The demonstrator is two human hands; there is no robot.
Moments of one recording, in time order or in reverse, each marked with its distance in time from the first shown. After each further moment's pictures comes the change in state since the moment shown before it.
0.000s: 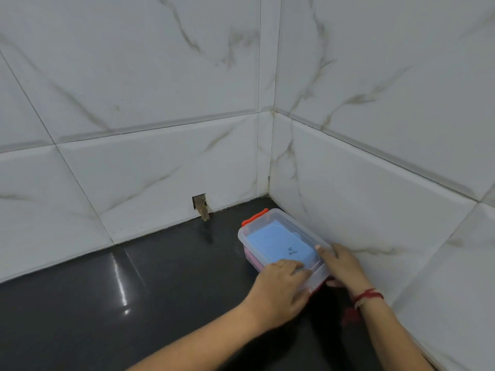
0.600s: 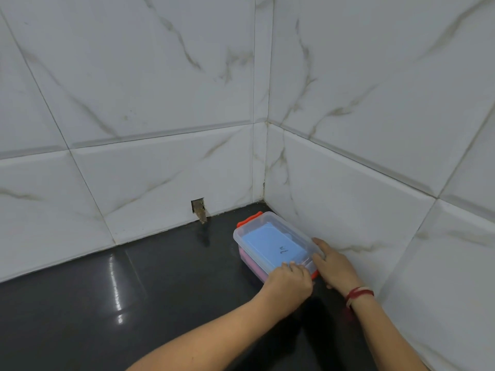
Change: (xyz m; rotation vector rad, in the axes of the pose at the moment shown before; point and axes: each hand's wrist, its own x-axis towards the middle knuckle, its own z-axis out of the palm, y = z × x) left_hand 0.014 0.036 0.010 0.656 -0.248 0.071; right_hand -0.024 -0.008 -0.017 -0.308 -0.087 -0.169
